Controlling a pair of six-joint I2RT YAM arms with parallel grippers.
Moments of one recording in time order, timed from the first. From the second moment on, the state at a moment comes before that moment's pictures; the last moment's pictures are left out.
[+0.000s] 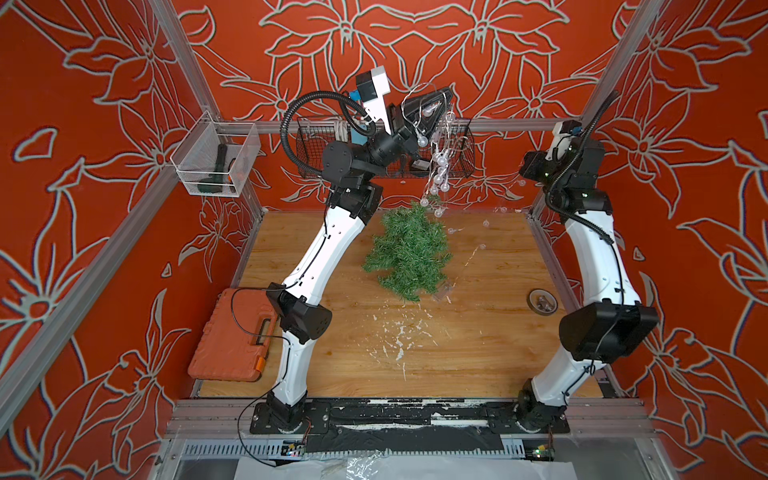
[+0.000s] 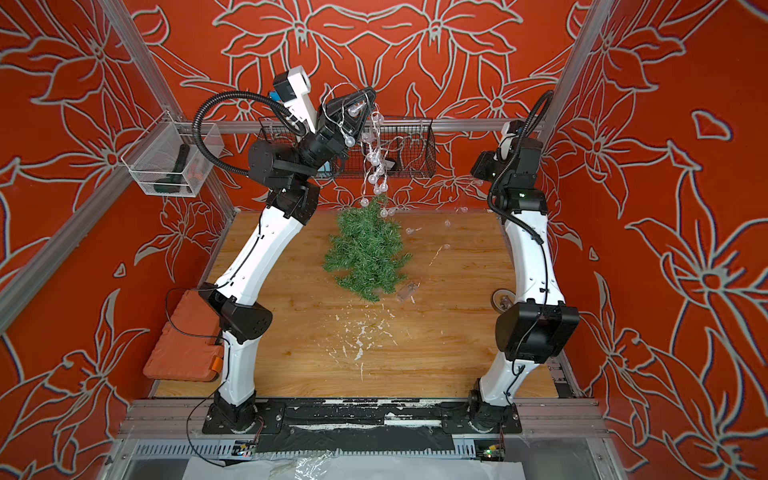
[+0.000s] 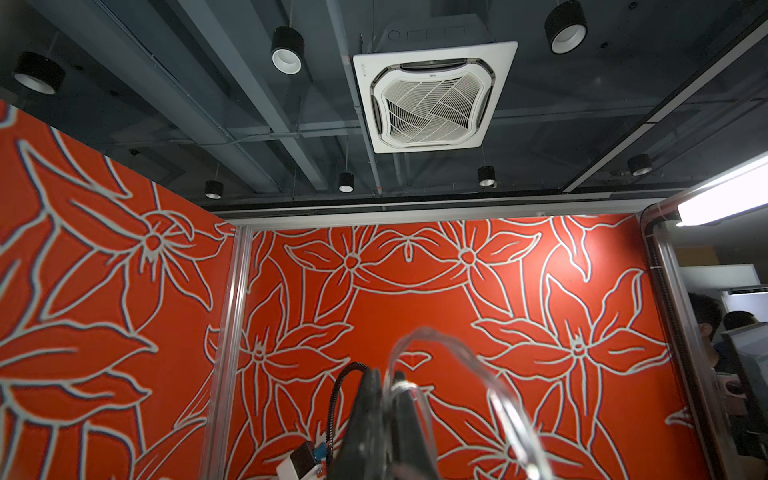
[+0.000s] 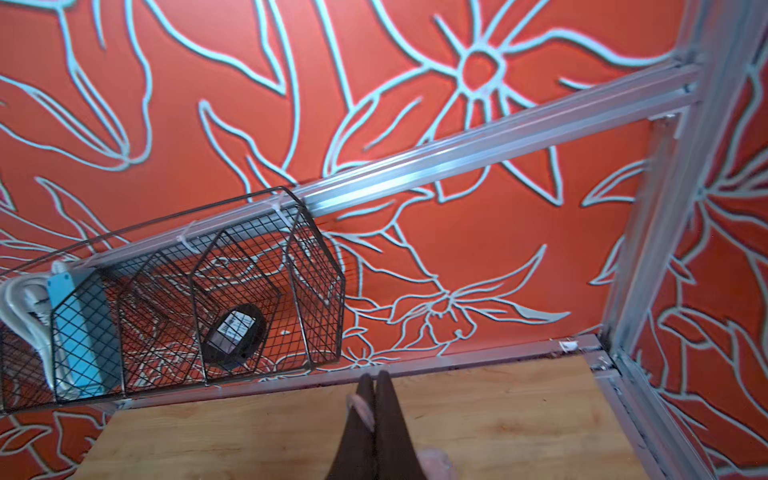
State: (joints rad) left arm -0.50 2.09 2.53 0.58 0.63 -0.69; right arm -0.06 1.76 1.99 -0.39 -0.25 0.29
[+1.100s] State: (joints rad) left arm -0.40 2.17 2.59 0.47 0.58 -0.70; right arm 0.13 1.92 2.17 -0.46 -0.44 0.19
